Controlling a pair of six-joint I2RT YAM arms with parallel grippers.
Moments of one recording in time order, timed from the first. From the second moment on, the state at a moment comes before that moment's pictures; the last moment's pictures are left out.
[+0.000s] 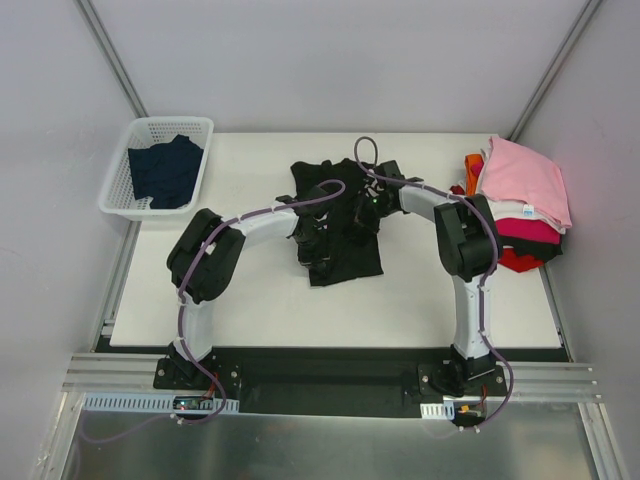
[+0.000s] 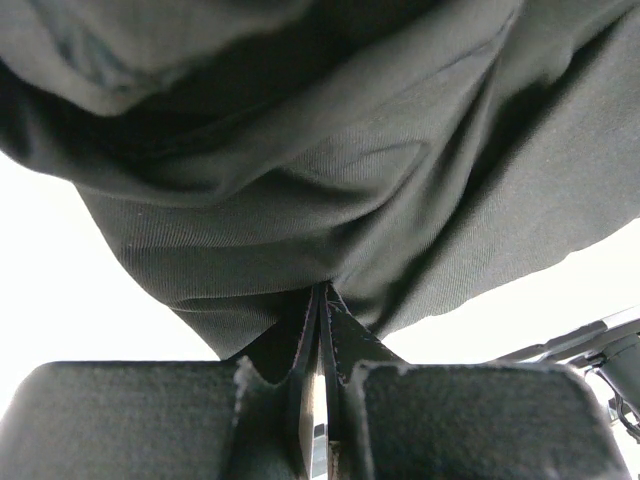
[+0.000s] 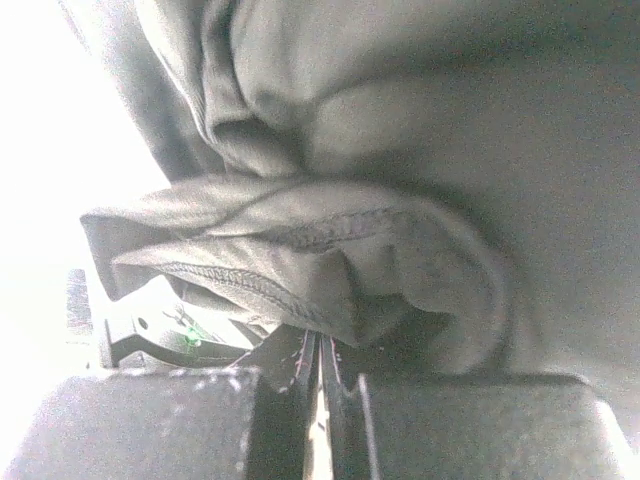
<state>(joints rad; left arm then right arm) -0.67 1.99 1.36 -0.70 0.28 -0.67 0.39 2.17 1.50 -0.49 -0.63 0.67</state>
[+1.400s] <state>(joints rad) -0.72 1.89 1.41 -0.78 0.31 -0.71 0.25 2.02 1.57 -0.58 -0.51 0.57</state>
